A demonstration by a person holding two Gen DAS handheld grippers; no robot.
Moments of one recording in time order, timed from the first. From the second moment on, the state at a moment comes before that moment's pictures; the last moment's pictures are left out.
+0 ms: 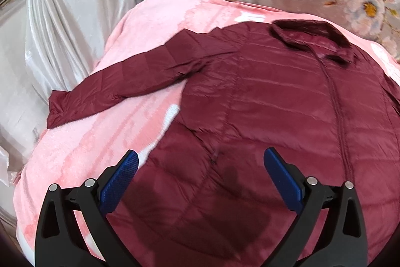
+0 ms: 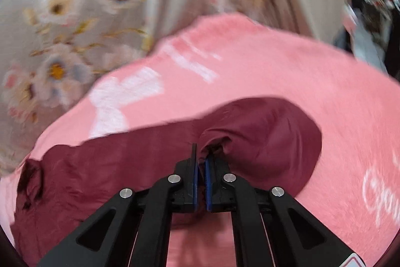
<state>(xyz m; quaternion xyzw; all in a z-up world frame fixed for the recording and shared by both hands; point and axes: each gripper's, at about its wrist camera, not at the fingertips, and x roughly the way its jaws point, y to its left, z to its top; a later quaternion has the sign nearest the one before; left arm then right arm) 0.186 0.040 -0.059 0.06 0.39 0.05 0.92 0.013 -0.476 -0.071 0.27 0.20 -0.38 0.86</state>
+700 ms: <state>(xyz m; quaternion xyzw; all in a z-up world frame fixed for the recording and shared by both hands) 0.204 0.114 -0.076 0.01 0.42 0.07 0.90 0.251 -0.092 -0.102 0.01 0.36 0.05 0.93</state>
